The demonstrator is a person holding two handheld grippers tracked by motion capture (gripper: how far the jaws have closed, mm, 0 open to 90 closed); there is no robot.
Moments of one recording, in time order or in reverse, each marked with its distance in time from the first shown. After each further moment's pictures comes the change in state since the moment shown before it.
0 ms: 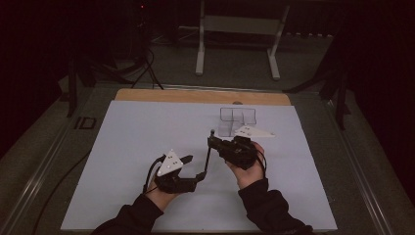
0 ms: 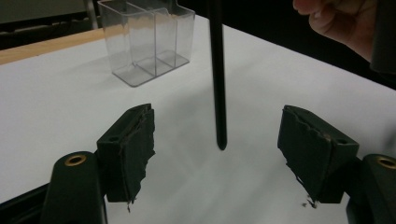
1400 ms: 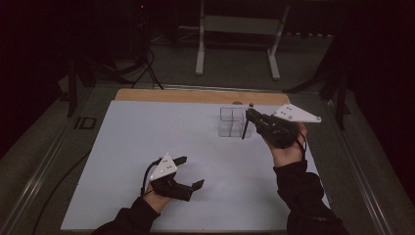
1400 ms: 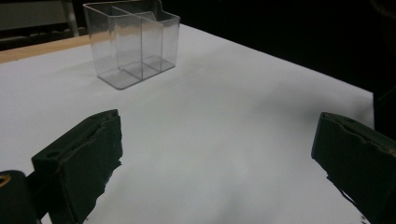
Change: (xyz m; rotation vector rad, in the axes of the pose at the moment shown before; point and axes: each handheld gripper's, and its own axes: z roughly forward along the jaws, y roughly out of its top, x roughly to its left) left arm 0.005 -0.017 -0.004 -0.057 -0.070 0.006; right arm -0.048 0.056 -0.071 -0.138 -0.209 -0.259
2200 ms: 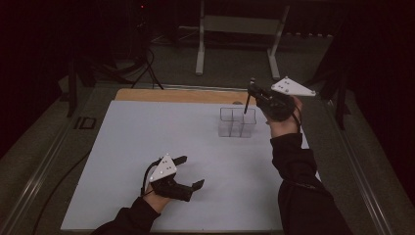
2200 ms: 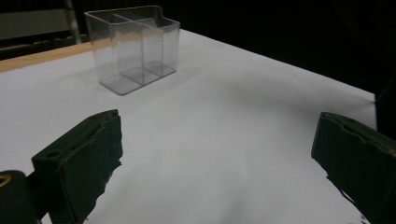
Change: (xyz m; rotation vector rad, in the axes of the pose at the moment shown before) left arm -0.001 0.000 0.000 -0.021 0.005 0.023; right arm -0.045 0.024 0.044 -0.056 -0.065 -0.053
